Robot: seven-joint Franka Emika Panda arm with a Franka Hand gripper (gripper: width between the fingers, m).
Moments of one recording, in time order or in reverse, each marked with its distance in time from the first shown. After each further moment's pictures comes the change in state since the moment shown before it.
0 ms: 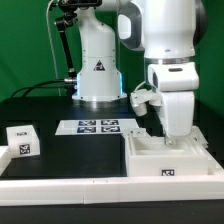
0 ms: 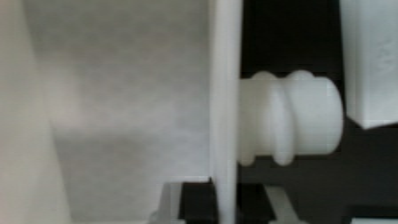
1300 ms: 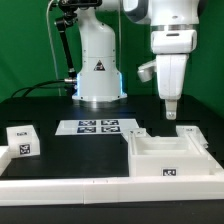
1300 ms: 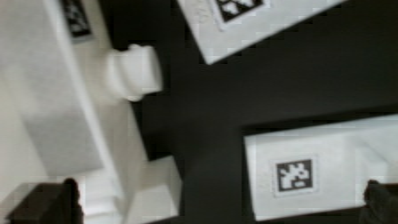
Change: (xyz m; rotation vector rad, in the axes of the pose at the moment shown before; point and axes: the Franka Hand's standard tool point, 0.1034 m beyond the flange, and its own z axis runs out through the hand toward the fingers) arm 0.016 -0.052 -0.052 -0.031 -0.011 0.241
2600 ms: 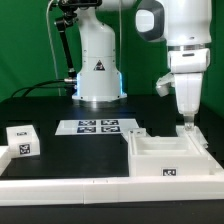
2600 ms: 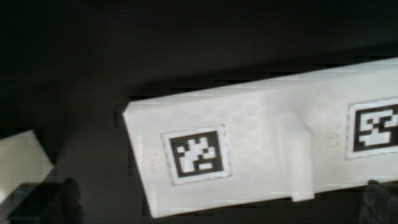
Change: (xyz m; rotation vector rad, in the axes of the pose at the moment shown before) arm 0.030 -0.052 0.043 0.031 0.050 -0.010
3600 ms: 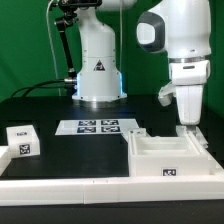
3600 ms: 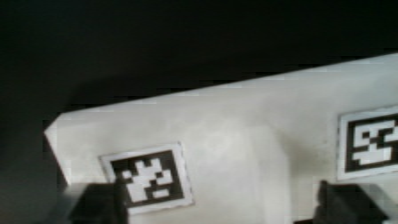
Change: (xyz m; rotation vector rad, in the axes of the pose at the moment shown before) arm 0.001 -0.012 0.020 0.013 0.018 0.005
